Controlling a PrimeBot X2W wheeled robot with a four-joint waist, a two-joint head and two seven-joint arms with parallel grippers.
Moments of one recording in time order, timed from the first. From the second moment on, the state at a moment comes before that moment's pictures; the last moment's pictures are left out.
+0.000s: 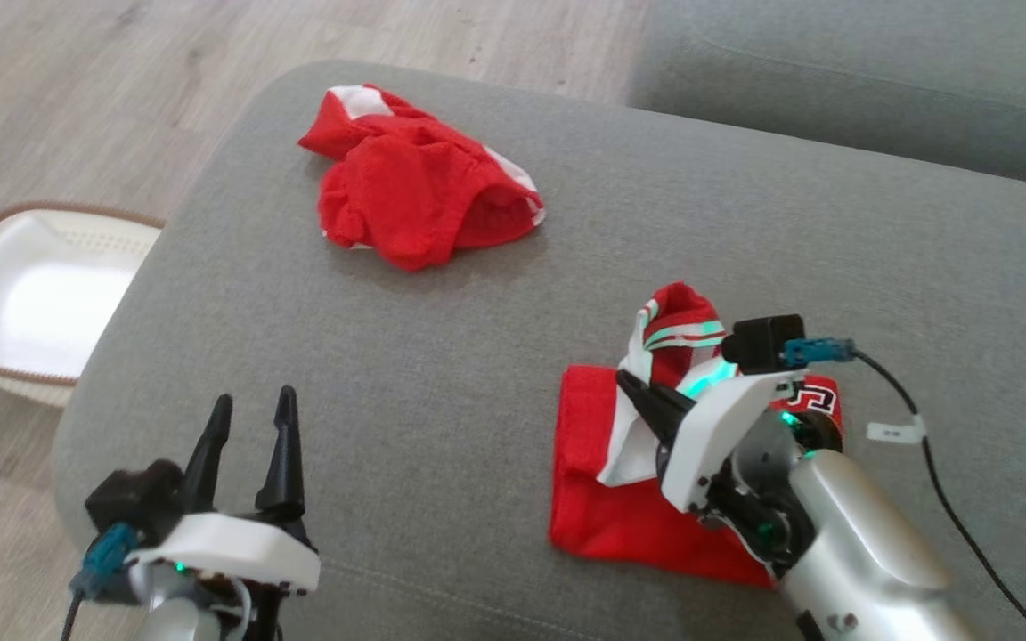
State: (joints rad) left arm 0.00 0.13 -0.20 0.21 -0.41 0.02 -0.25; right arm -0.34 -0.08 0.43 0.46 0.64 0.13 0.37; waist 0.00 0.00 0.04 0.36
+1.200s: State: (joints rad) left arm 0.02 0.12 -0.12 0.14 -0.37 0.03 -0.25; right arm -0.34 -0.30 0.27 0.41 0.59 0.13 -0.06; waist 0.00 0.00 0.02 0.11
